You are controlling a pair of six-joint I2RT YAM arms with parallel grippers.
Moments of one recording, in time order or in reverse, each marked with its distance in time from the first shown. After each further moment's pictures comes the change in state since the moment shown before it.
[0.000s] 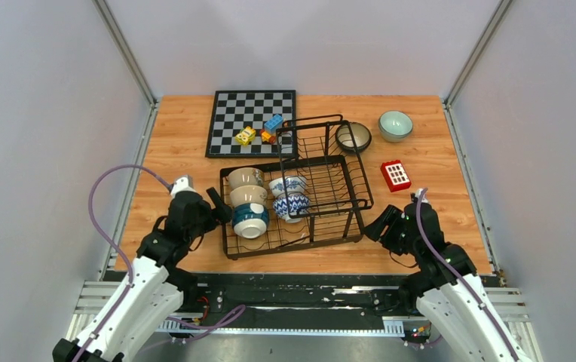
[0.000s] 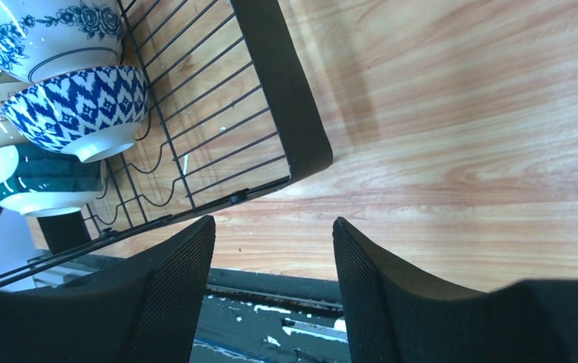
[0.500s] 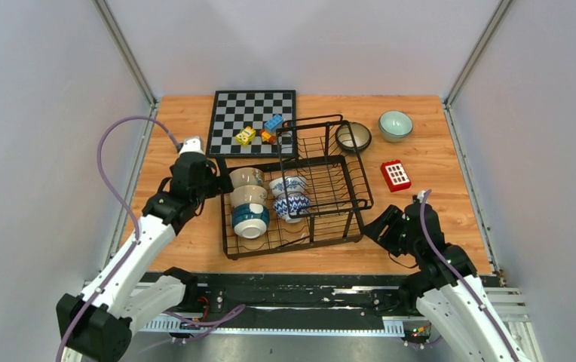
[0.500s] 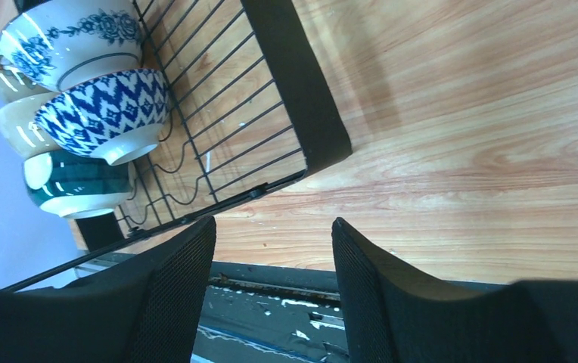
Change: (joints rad) left arm 0.011 0.313 0.336 0.040 -0.085 0.240; right arm 0.000 -0.013 0.000 -0.018 -0.028 0.093
